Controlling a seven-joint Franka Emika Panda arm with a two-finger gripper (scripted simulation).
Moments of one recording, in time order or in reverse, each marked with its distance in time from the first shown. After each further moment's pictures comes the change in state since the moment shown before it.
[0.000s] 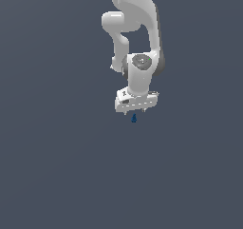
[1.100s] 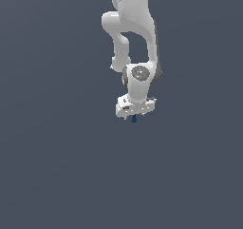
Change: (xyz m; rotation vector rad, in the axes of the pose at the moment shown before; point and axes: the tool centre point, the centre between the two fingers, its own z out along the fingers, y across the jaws) arm -0.006 -0.003 0.051 -0.003 0.003 -0.015
